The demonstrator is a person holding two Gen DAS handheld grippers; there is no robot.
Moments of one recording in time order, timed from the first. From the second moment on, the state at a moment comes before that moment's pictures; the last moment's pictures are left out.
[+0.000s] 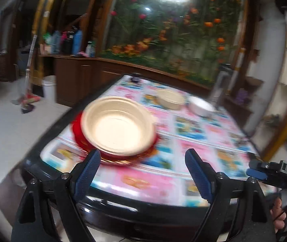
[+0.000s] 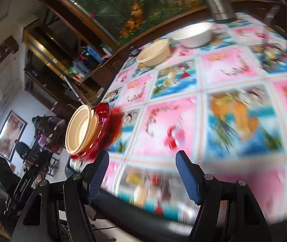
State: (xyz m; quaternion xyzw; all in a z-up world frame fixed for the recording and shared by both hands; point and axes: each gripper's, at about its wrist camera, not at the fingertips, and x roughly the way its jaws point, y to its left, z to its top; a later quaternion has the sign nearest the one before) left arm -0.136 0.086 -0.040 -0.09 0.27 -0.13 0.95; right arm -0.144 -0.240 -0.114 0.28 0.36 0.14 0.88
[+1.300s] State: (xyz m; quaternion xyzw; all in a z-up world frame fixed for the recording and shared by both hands) left arm -0.100 -0.066 -0.053 -0.01 0.38 -0.20 0.90; right arm -0.203 -0.269 -0.089 0.22 0.31 0.09 0.92
